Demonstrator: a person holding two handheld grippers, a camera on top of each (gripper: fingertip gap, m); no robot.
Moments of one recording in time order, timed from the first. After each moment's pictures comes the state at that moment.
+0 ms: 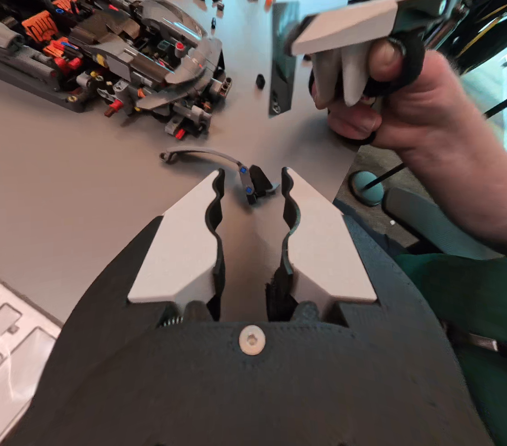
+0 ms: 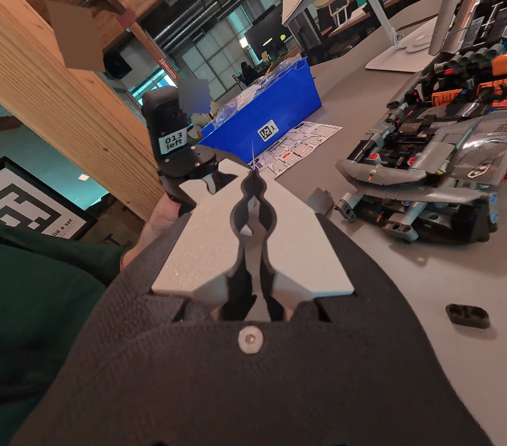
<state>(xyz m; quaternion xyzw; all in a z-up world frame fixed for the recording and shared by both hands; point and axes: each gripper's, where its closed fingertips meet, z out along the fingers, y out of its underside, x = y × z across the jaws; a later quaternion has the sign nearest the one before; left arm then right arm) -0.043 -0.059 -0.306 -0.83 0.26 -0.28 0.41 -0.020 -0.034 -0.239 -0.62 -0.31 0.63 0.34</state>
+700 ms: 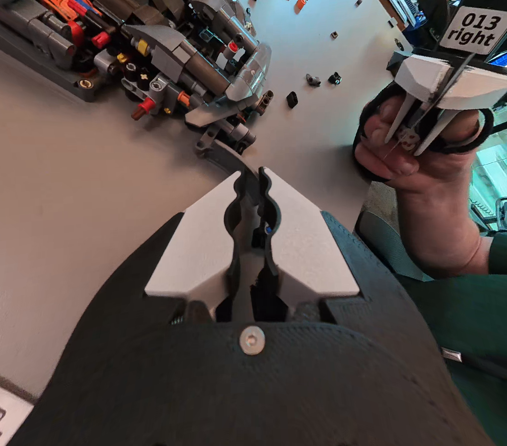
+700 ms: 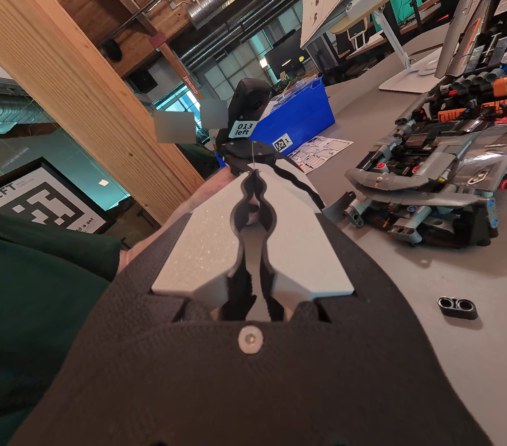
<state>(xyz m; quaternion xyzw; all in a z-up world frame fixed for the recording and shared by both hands) -0.042 -0.014 -0.323 -0.85 0.19 -0.36 0.33 -0.001 -0.039 -0.227 -0.58 -0.31 0.66 0.35</state>
